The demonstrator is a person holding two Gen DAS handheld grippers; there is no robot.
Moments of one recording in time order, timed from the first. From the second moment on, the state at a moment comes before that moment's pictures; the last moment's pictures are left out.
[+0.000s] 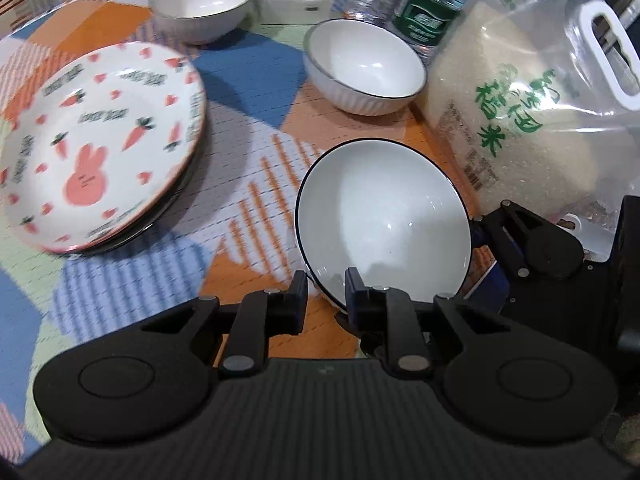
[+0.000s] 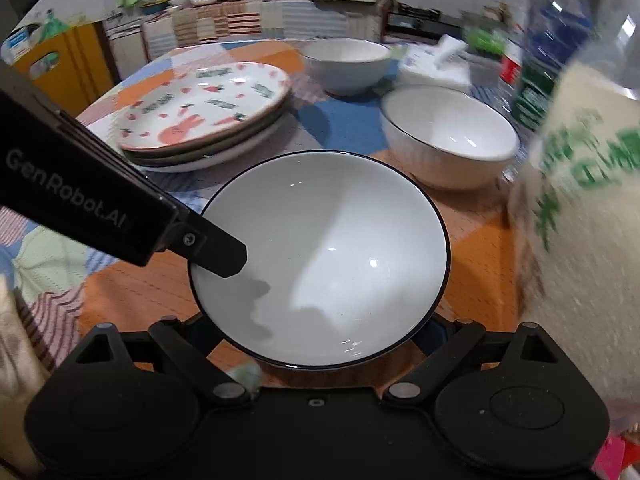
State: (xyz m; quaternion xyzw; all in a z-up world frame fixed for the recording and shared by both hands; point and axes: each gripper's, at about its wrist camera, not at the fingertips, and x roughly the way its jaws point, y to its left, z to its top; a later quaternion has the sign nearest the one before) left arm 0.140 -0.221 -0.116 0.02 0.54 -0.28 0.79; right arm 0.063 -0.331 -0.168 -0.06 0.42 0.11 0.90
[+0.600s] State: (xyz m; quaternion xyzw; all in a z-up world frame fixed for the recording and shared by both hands) left arm 0.148 -0.153 -0.121 -0.03 0.56 -0.23 0.80; right arm 0.077 -0.271 -0.165 -0.11 0.39 0.19 0.89
